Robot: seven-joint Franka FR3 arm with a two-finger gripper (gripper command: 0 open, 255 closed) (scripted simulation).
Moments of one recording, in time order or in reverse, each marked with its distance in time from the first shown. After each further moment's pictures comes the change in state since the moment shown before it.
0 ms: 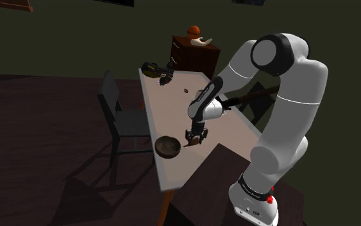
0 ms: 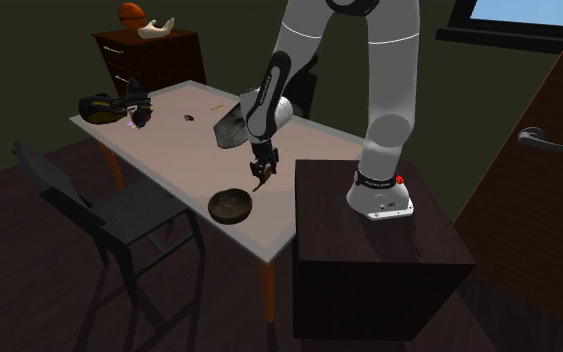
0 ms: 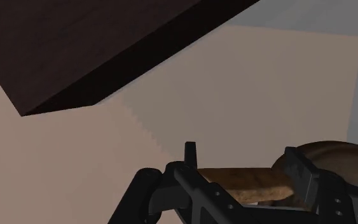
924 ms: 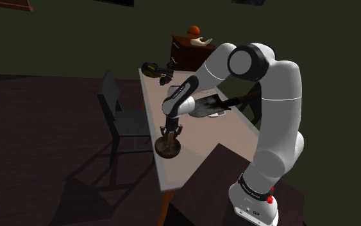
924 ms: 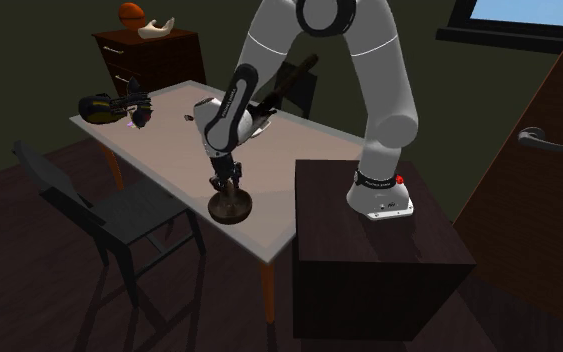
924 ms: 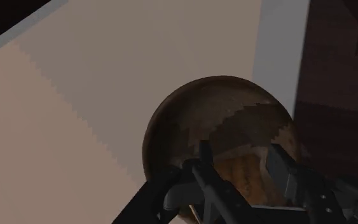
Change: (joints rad) arm 0.155 0.230 0.067 0.380 -0.006 -0.134 0.232
